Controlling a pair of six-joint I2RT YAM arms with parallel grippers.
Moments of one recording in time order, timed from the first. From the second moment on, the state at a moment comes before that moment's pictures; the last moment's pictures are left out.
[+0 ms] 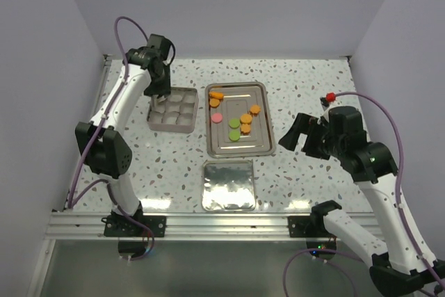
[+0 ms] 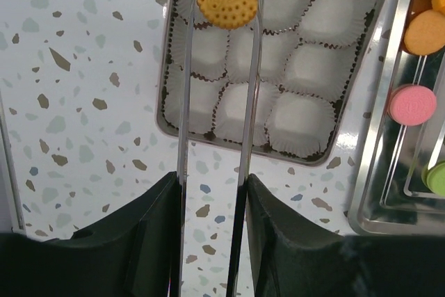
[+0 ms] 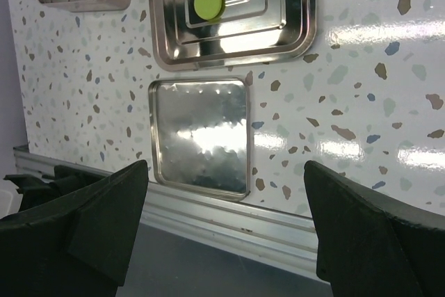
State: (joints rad) left arm -0.26 1.83 1.87 -1.15 -0.27 -0.31; right arm 0.33 0.82 1.14 -1.05 -0.12 0.58
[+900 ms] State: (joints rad) left arm -0.20 1.93 1.84 -1.05 -0.32 -0.28; right arm 0.33 0.90 1.14 -1.05 -0.12 0.52
